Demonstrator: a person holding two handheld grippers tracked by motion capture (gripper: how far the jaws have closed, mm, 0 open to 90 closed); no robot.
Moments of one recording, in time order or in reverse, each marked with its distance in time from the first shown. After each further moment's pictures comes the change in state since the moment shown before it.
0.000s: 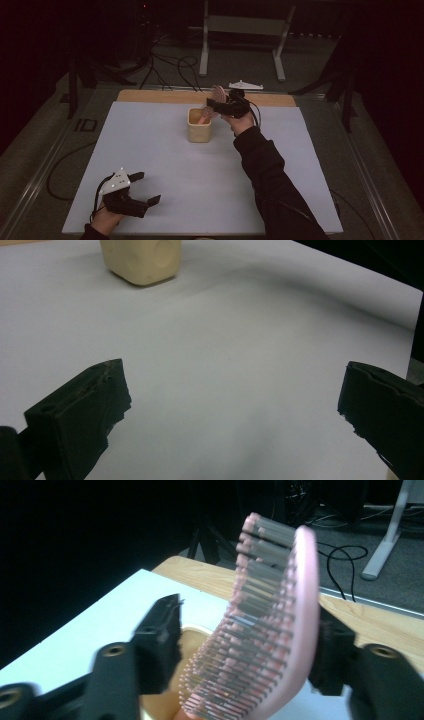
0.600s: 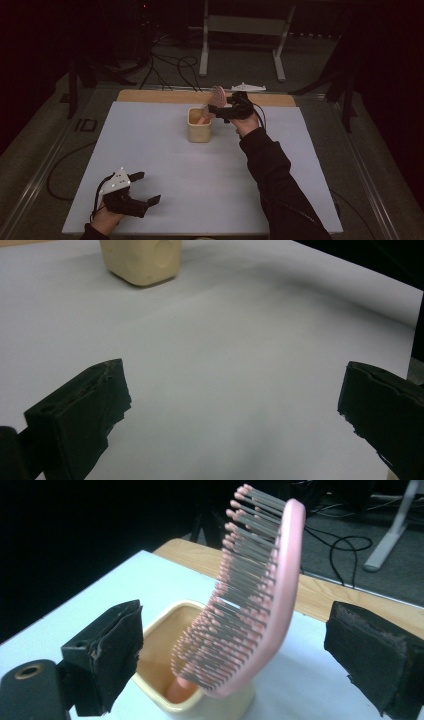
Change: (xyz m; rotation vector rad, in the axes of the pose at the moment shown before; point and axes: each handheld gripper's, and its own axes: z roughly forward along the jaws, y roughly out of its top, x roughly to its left) left arm 0.000 0.001 0.000 0.001 0.001 0.005; right arm -0.006 -0.005 -0.010 0.057 0.010 -0.039
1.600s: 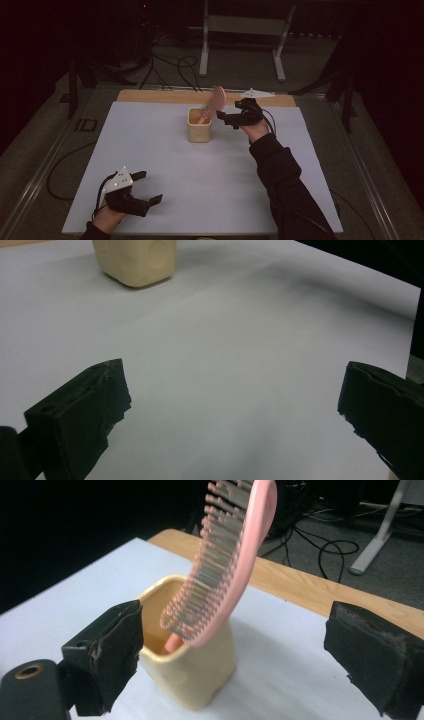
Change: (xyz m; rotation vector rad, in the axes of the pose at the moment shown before) left arm 0.000 0.003 0.005 0.005 -0.014 0.007; right arm -0.005 -0.016 -0.027 0.005 -0.017 -0.057
